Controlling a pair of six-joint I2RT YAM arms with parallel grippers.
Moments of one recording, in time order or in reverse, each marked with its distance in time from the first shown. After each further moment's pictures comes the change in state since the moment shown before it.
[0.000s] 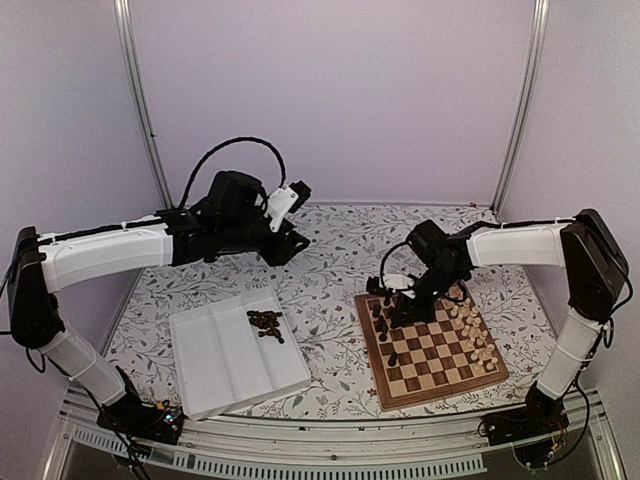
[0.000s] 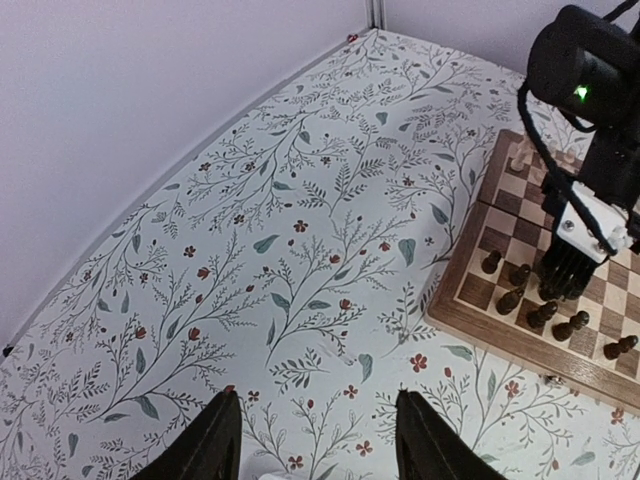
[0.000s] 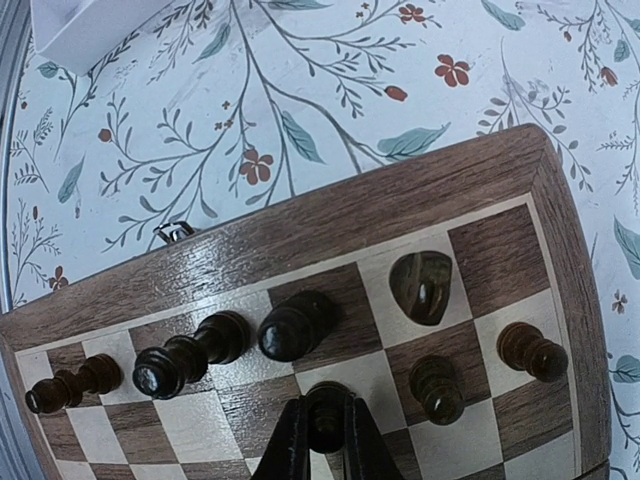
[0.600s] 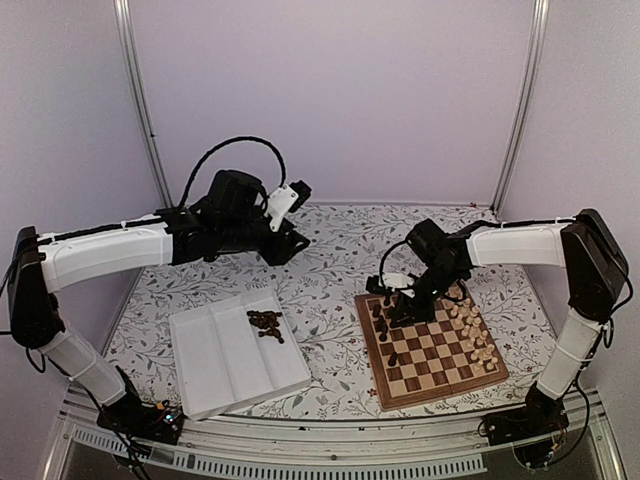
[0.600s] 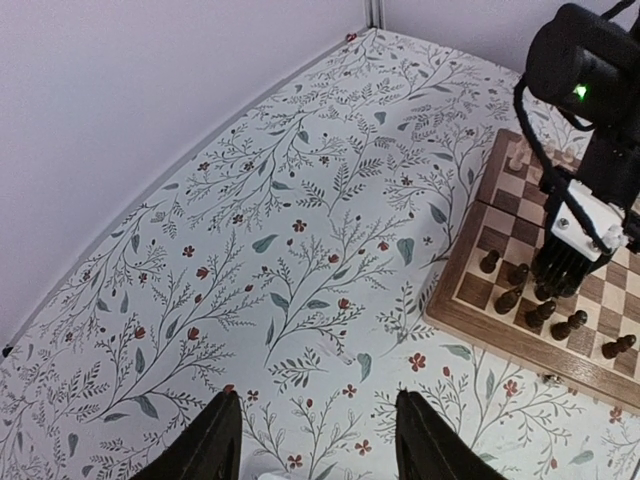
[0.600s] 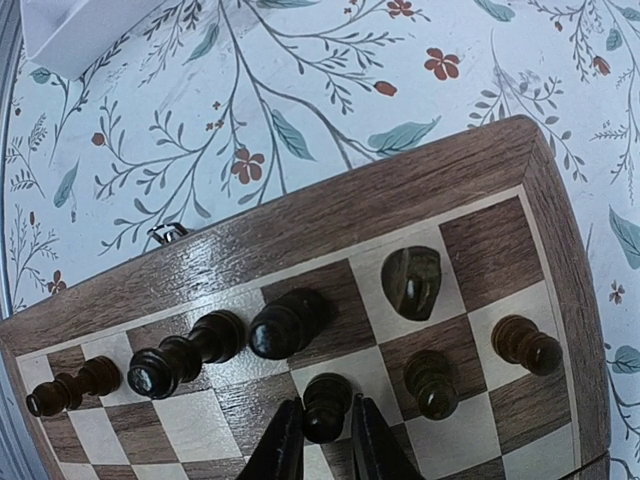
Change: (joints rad) left arm 0.000 0.001 0.007 -0.011 0.004 0.000; right arm 0.003 0.000 0.009 -0.009 0.015 0.027
